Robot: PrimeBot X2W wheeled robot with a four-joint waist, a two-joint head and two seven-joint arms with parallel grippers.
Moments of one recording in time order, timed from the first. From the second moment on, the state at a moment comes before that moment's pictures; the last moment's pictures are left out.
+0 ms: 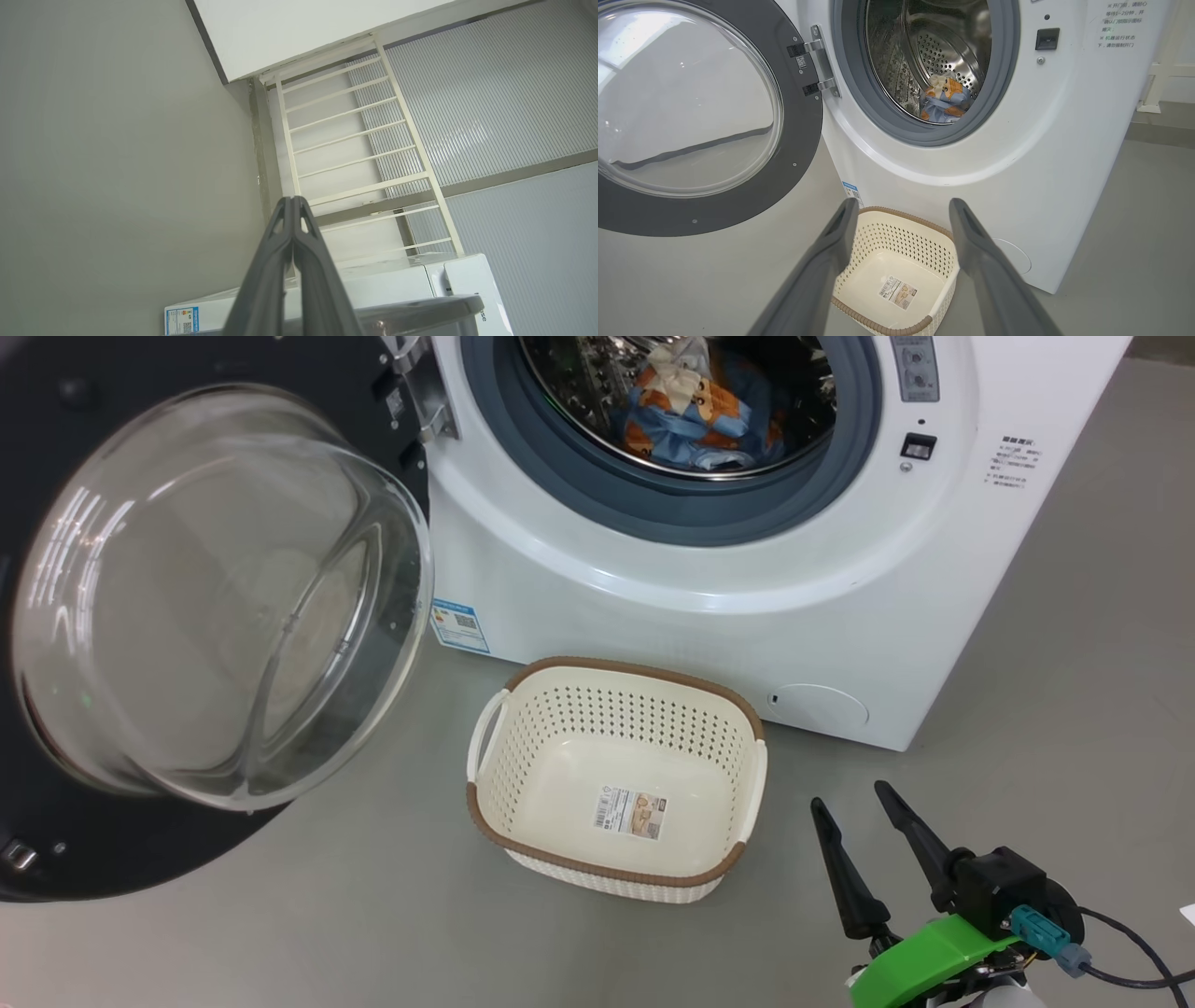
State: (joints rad) left arm -0.57 0.35 0.73 0.65 -1.25 -0.06 0.34; right arm -0.11 -0.05 0.08 0.25 0.15 0.13 -0.26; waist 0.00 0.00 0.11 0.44
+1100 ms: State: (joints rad) left arm -0.43 0.24 0.68 0.46 -1.46 -0.07 0.82; right arm -0.13 -0.06 0.08 0.27 0.15 0.13 -0.25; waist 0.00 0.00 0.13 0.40
